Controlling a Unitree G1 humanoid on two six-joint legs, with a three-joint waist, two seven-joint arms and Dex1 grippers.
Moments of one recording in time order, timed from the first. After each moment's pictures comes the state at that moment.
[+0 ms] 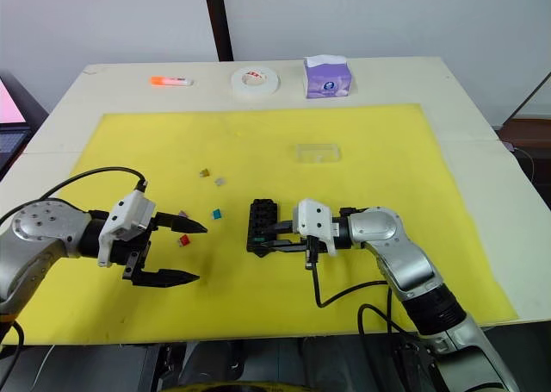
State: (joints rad) left arm -0.16 0.96 0.02 -0.36 -0.57 0.46 -1.32; right arm -0.35 -0.56 0.29 -0.16 0.27 0.15 1.12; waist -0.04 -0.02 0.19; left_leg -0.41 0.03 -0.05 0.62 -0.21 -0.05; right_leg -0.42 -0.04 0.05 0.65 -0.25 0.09
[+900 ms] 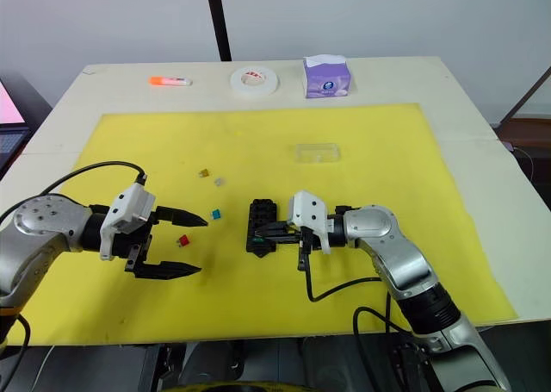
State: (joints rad) left arm -0.20 0.94 0.02 -0.34 -0.57 0.47 -1.31; right arm -0.36 -0.53 0.30 -0.20 0.27 0.23 1.08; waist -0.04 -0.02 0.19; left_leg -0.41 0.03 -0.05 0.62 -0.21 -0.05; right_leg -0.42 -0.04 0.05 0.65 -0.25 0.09
